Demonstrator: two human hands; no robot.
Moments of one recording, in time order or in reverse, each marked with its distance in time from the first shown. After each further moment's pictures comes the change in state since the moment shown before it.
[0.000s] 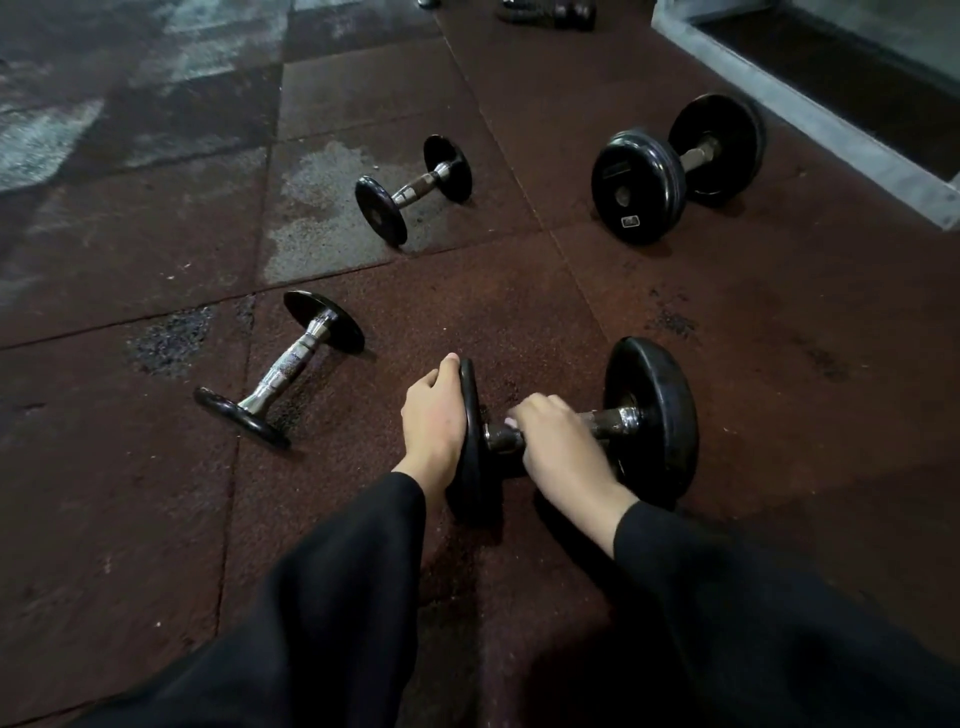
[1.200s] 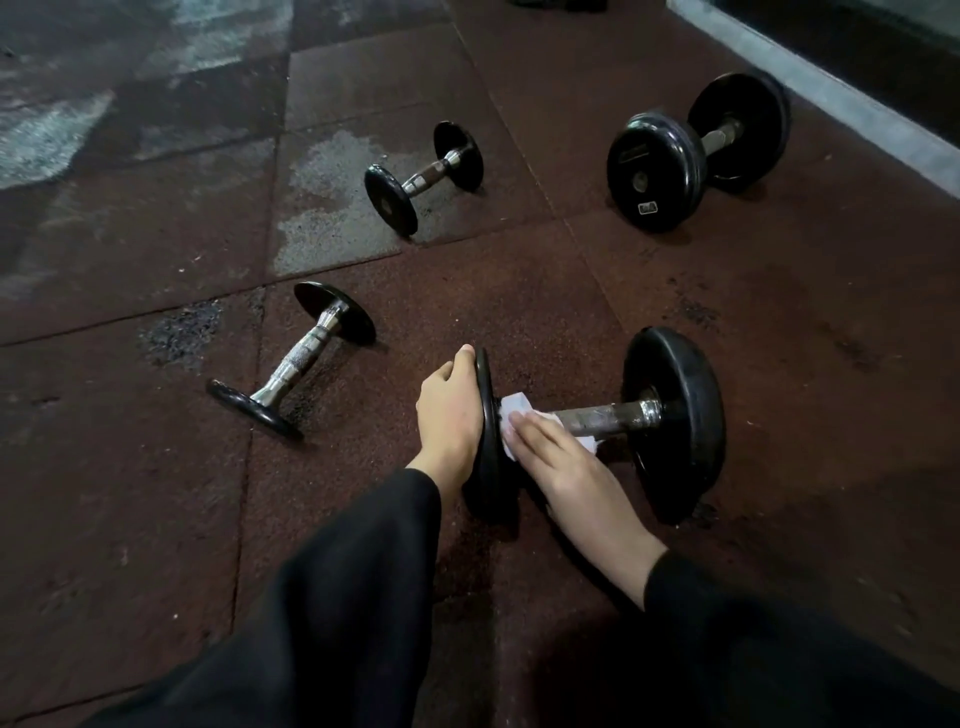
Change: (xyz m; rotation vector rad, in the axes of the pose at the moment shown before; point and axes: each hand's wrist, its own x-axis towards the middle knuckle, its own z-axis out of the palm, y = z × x) left_hand 0.002 -0.002 0.000 -0.019 -0.006 0.032; right_hand -0.033 0.003 0.027 -0.079 0.212 -0.311
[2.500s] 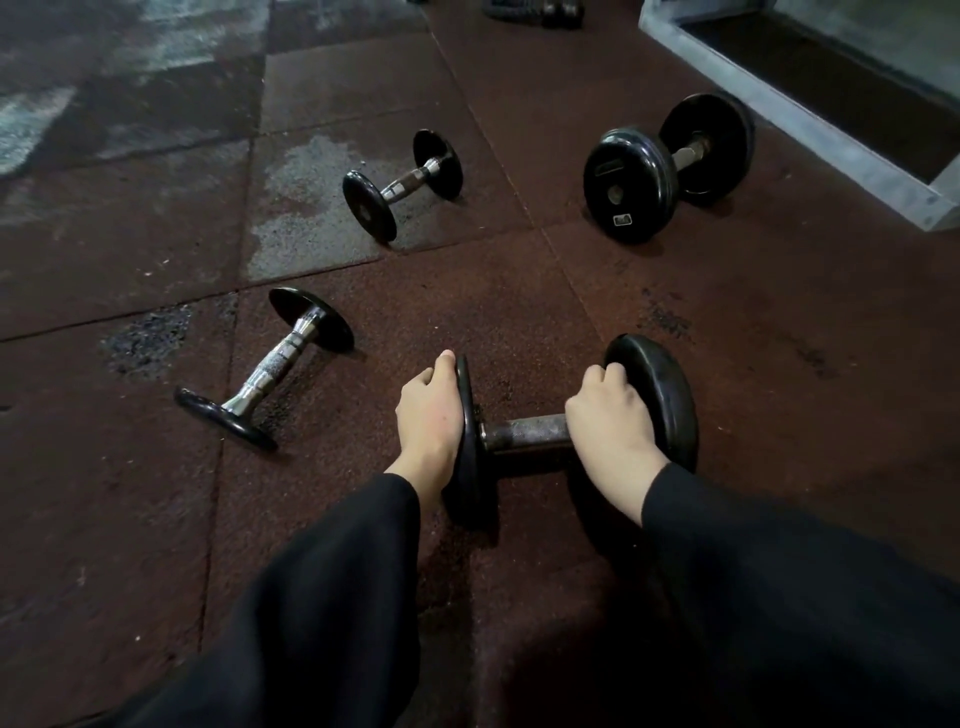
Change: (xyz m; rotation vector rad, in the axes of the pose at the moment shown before) left_hand 0.005 -0.001 0.000 0.018 -0.026 -0.057; right_hand 0.045 0.024 -0.052 -0.600 -0.472 0.397
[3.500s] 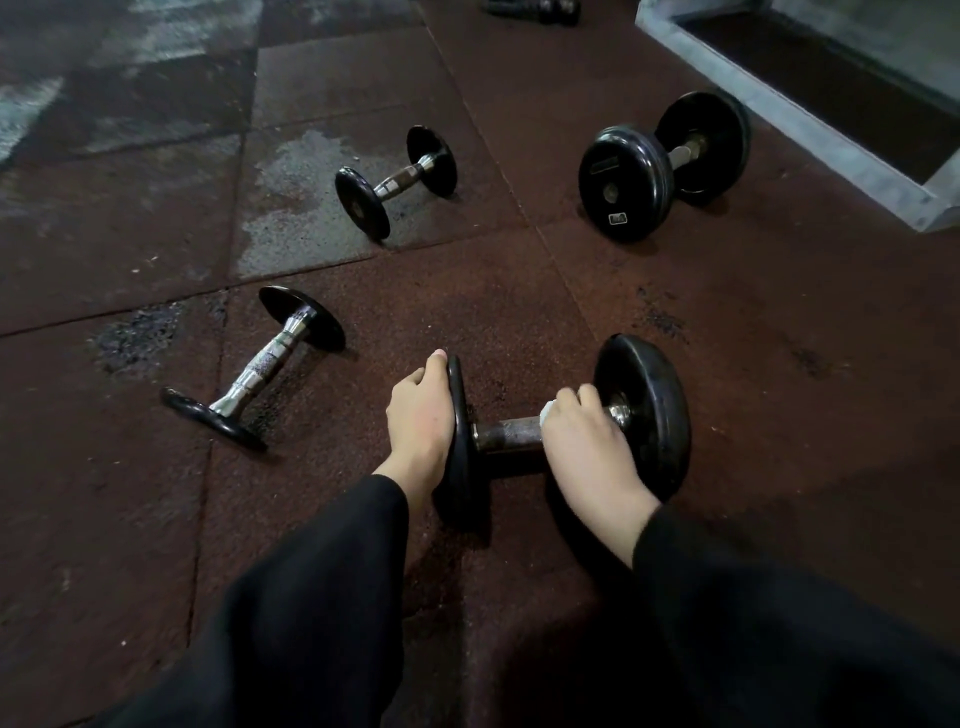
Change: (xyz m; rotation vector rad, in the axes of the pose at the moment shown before) left_hand -0.002 0.003 0.000 -0.040 0.004 -0.030; right_hand -0.016 -0.016 0.001 0.164 0.150 0.004
